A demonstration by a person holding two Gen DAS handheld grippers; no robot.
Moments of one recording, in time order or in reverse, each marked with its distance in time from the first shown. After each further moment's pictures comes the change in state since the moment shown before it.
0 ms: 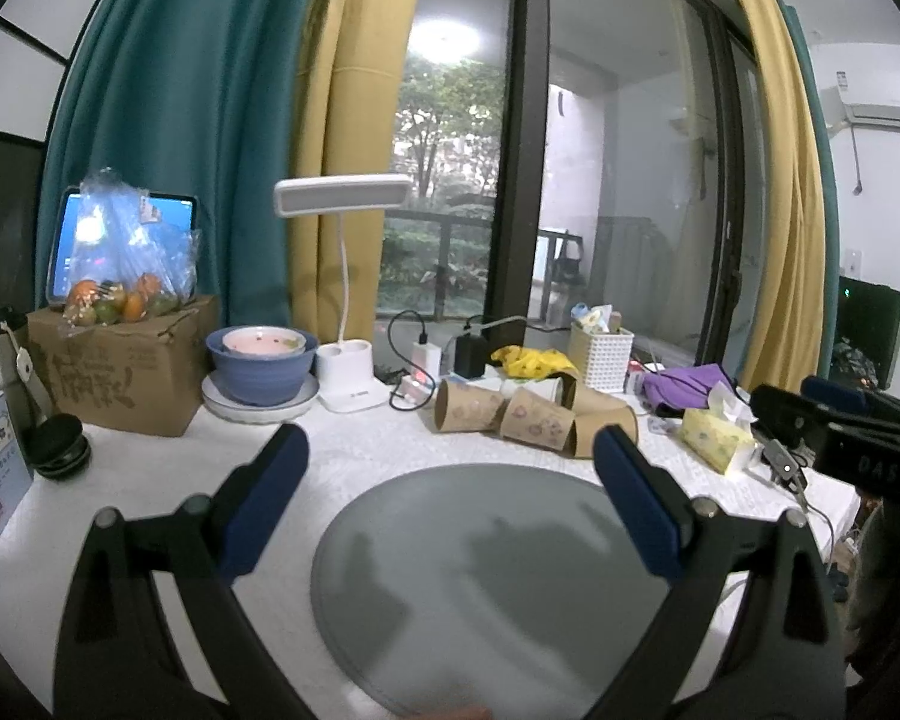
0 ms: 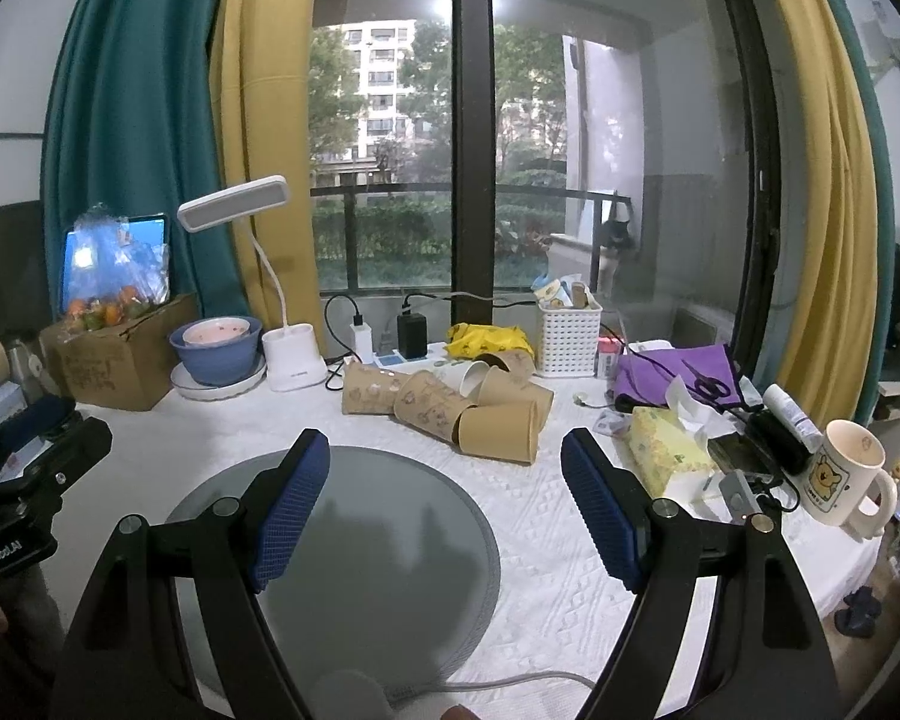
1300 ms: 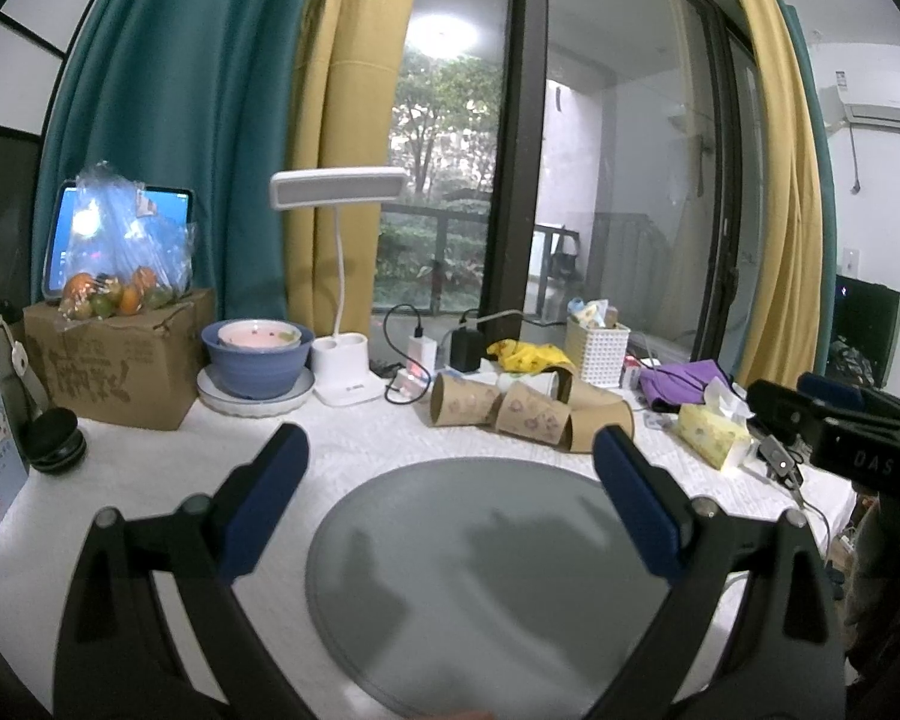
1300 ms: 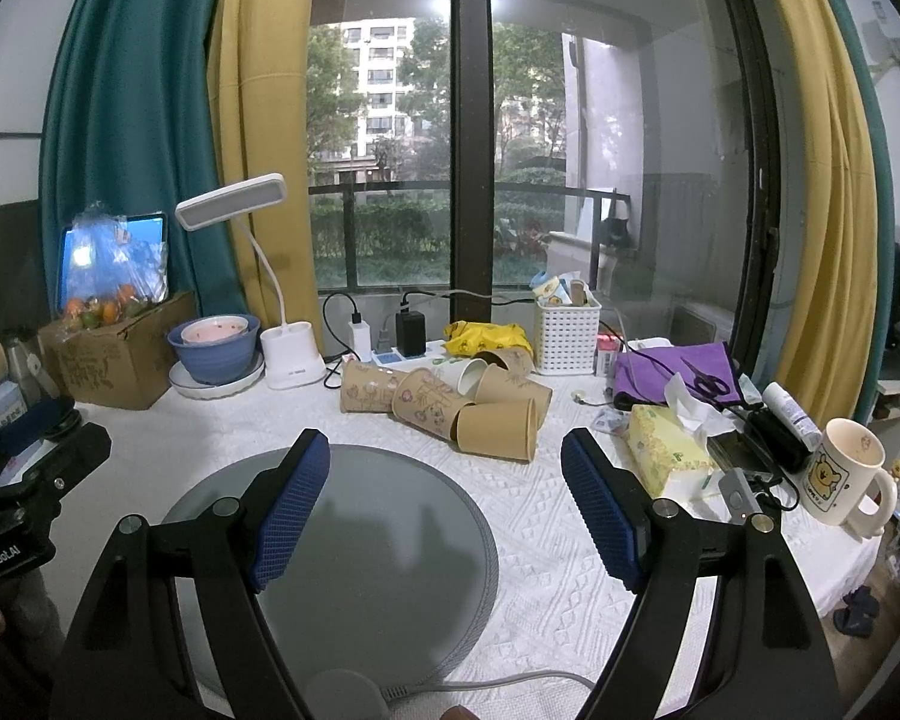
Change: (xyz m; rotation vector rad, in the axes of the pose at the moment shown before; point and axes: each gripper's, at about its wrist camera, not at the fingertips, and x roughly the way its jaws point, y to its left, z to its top) left arm 0.000 -0.006 -0.005 -0.002 0.006 -0.002; right arm 0.003 -0.008 -0.002 0.001 0.004 -0.002
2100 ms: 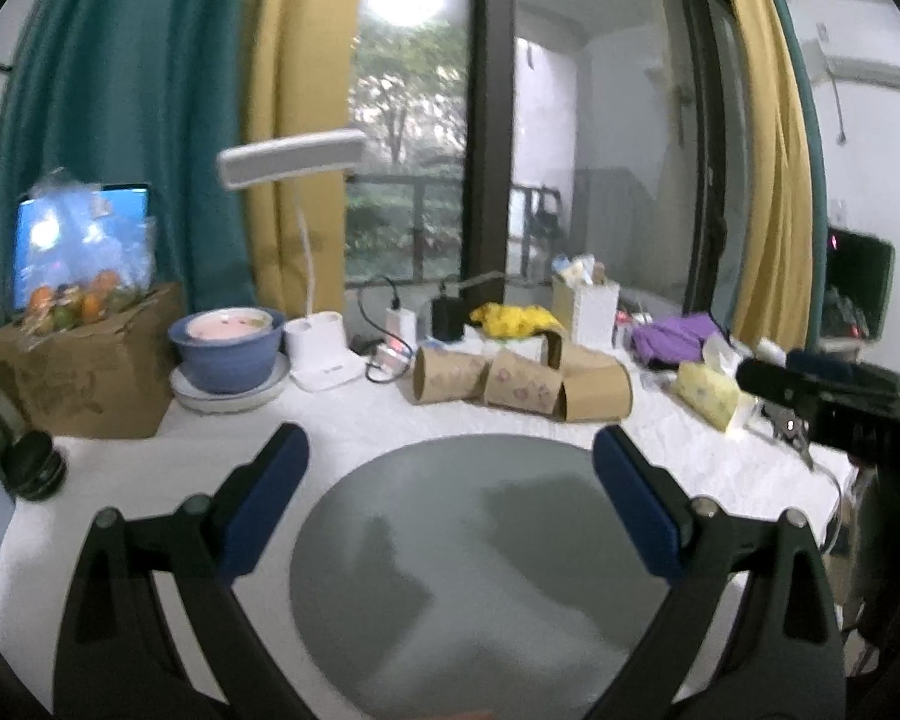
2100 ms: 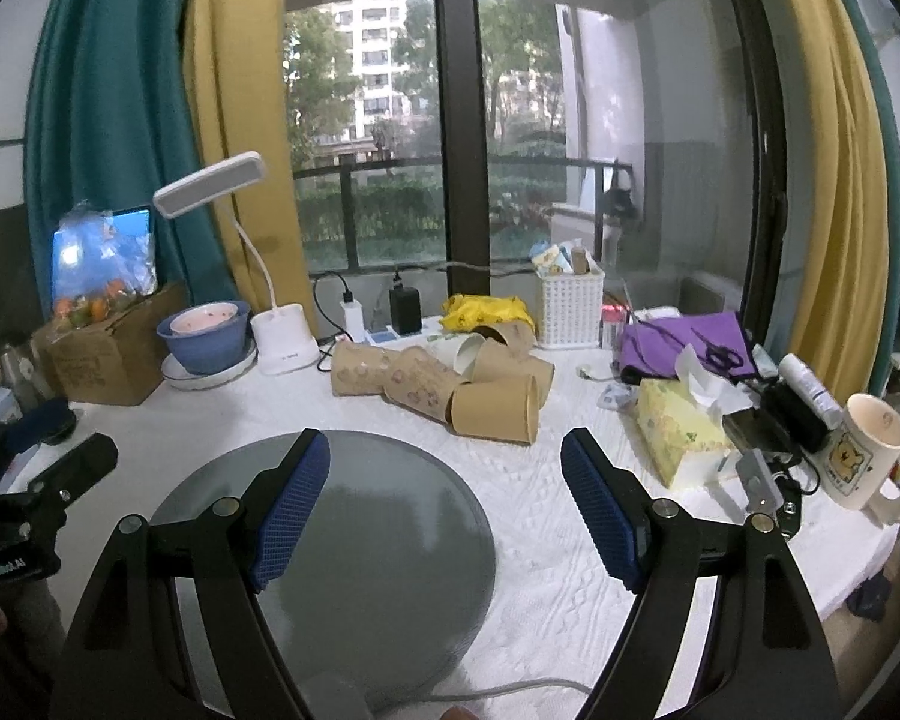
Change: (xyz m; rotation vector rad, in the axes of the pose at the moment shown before) left arm 0.037 -0.019 0.003 0.097 0.118 -0.041; right arm 0.032 -0.016 -0.001 0.044 0.075 0.023
